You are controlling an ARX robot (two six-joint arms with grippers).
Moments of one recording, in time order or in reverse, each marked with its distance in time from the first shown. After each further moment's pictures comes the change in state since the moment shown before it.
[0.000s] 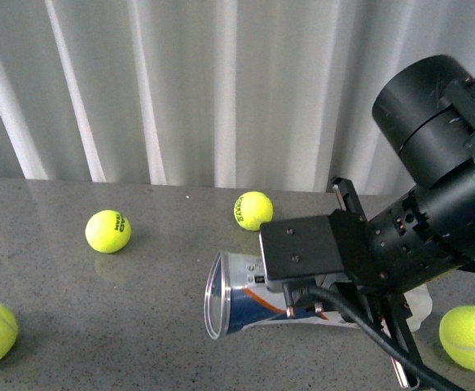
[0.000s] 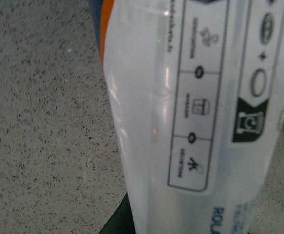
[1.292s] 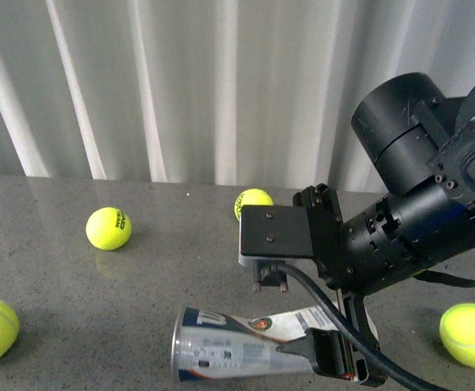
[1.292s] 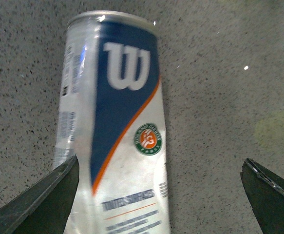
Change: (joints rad) left arm 0.000 0.000 0.000 0.000 0.000 0.000; right arm 0.008 0.034 0.026 0.068 -0.143 0.219
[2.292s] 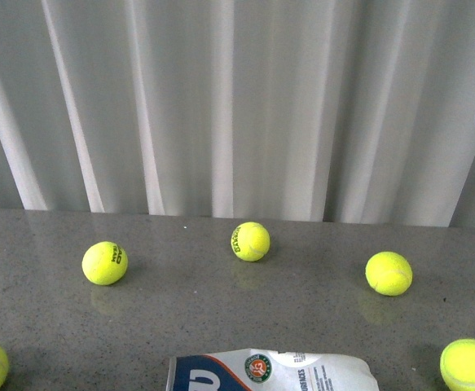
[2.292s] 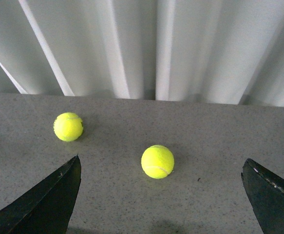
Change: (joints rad) left arm 0.000 0.000 0.000 0.000 0.001 0.000; right arm -0.261 -0.637 -0.328 0.381 0.453 1.225
